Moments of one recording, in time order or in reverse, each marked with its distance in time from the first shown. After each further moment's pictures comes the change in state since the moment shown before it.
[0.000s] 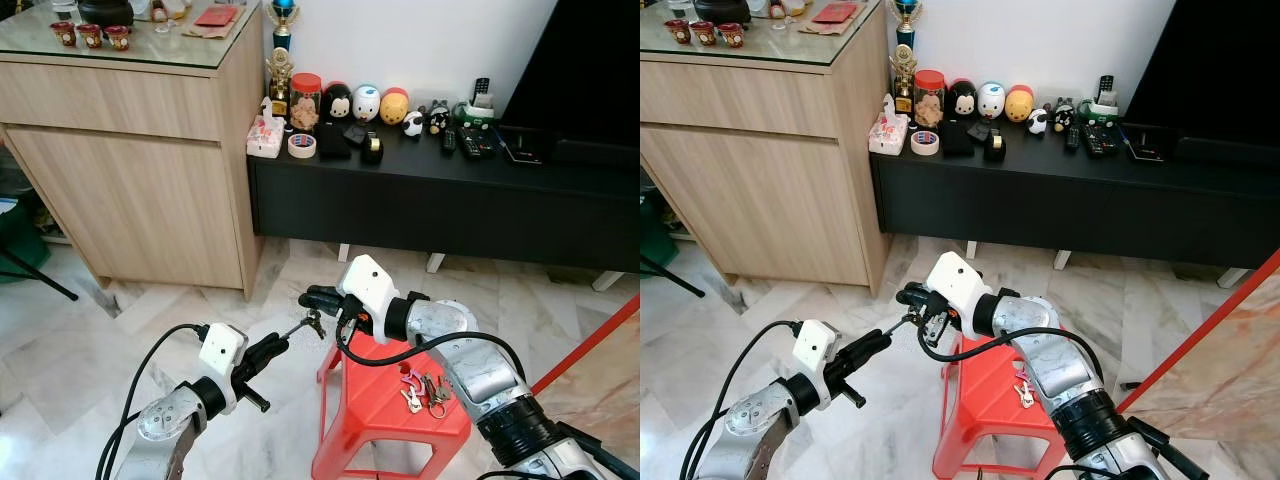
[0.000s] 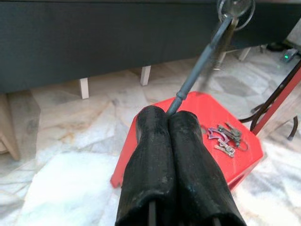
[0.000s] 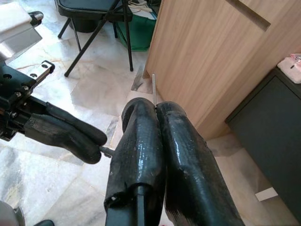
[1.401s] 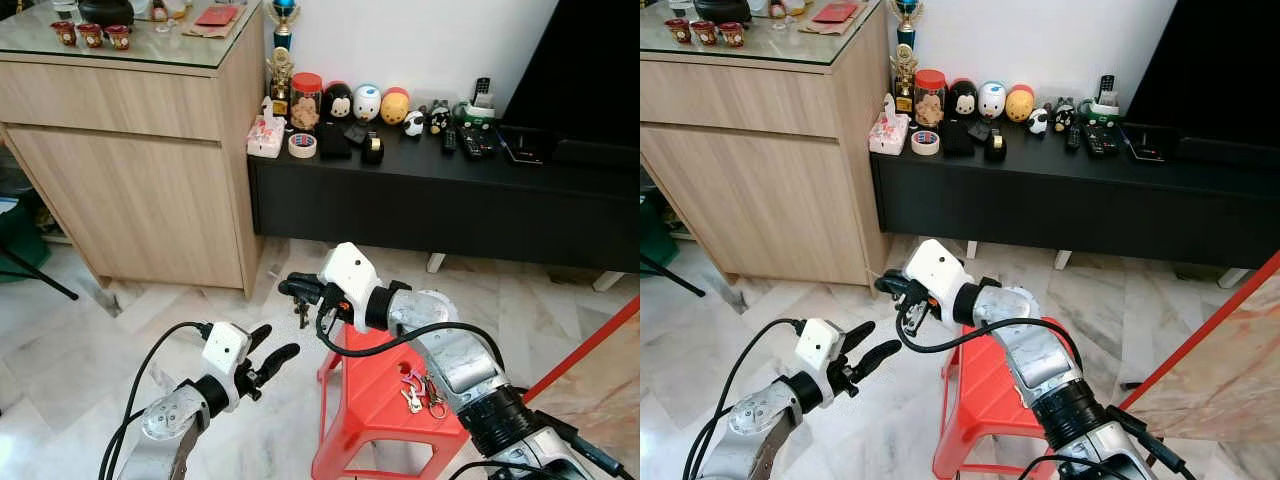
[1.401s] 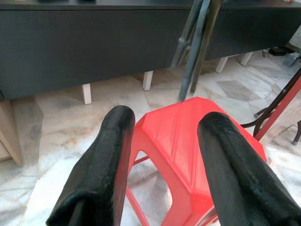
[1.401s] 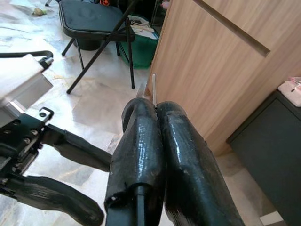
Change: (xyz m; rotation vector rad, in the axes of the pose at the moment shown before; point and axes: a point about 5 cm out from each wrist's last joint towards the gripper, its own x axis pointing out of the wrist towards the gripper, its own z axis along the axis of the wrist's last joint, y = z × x) left arm 0.005 -0.002 0.004 0.008 -0.028 0.009; right arm 0.019 0.006 0.021 -0.012 -0.072 0.016
